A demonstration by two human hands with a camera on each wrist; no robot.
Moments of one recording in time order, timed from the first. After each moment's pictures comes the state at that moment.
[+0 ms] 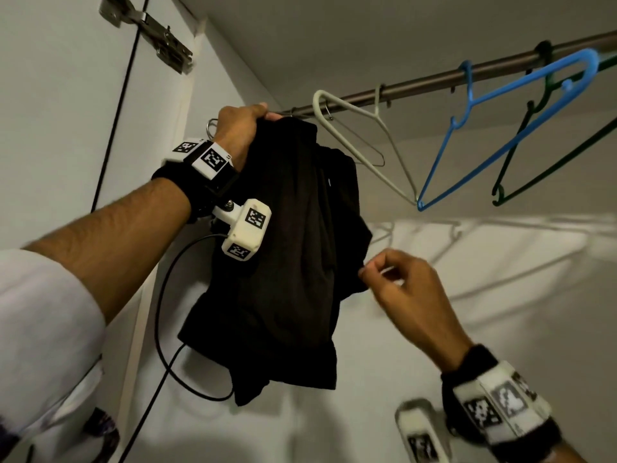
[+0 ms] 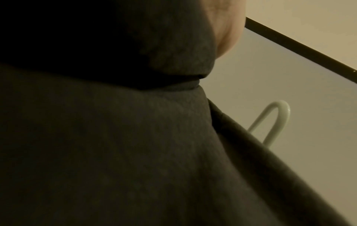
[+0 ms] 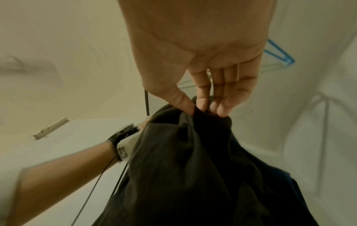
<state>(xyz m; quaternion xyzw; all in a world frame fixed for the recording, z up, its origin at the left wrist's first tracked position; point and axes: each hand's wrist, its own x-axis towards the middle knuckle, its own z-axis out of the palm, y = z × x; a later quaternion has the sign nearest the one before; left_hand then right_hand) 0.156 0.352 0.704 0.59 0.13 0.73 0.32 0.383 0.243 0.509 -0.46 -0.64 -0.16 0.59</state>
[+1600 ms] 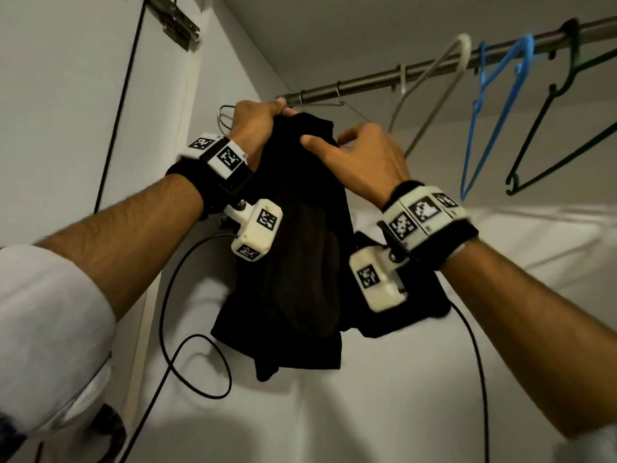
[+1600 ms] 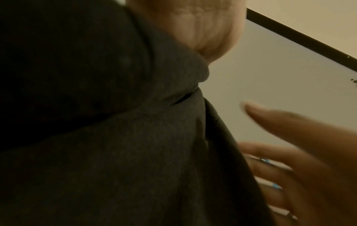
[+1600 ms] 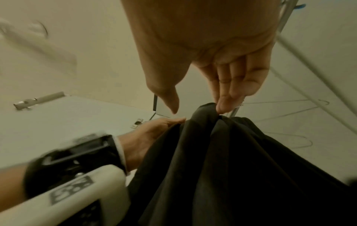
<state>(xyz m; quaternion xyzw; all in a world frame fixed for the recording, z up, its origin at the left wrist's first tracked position) 0.165 0.358 0.694 0.60 0.13 0.72 0.33 0.311 0.262 0.647 -0.51 -0.61 -0.30 0.54</state>
